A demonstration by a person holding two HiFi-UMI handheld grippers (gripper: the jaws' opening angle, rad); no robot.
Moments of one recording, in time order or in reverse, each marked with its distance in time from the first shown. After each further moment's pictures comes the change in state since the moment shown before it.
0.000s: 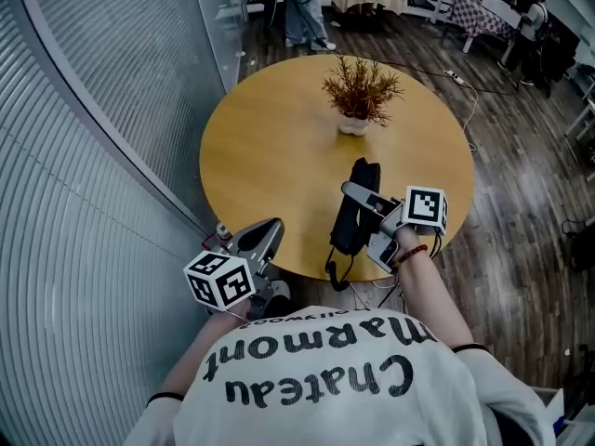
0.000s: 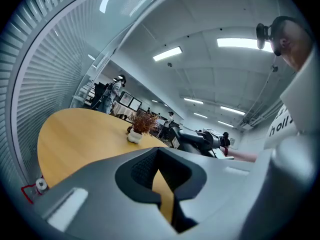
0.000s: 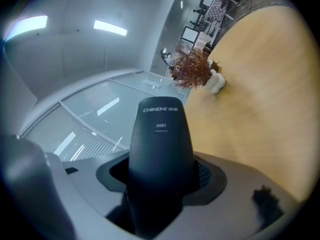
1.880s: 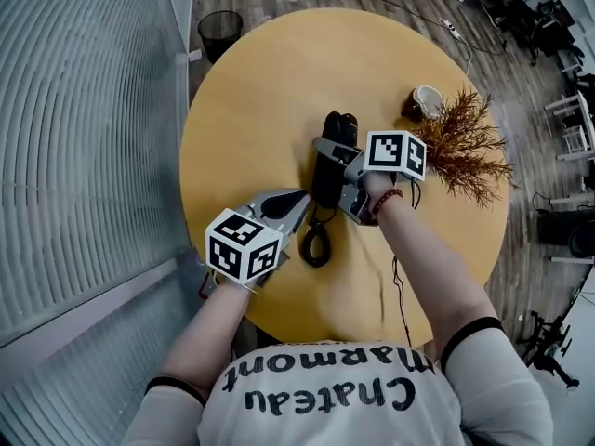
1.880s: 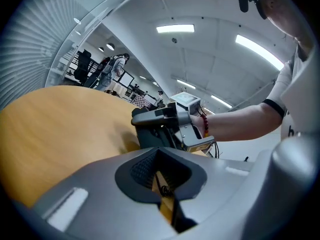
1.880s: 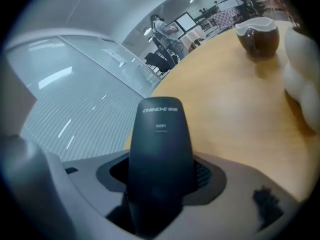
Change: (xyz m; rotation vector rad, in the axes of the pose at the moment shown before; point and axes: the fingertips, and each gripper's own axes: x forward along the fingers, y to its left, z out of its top) left arm 0.170 0.183 -0.004 -0.020 0.271 -0.204; right arm 0.255 -0.163 0.101 -0.087 0.172 -0.457
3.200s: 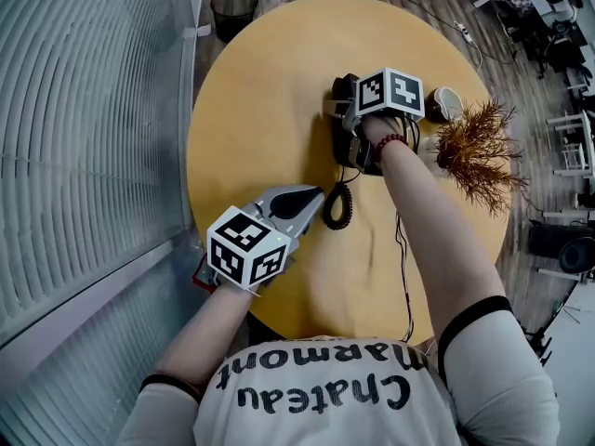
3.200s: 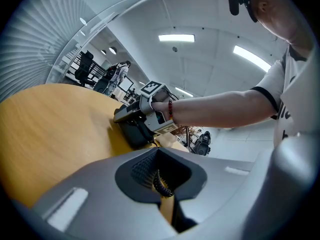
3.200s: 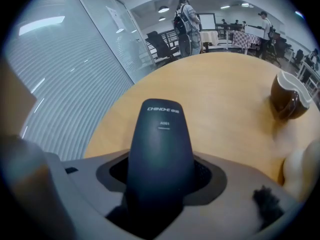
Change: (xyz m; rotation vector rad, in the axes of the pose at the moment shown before) left arm -0.016 -0.021 0.002 -0.044 -0.080 -0.047; right arm 0.038 -0.014 0.045 -0.249 0.182 -0.364
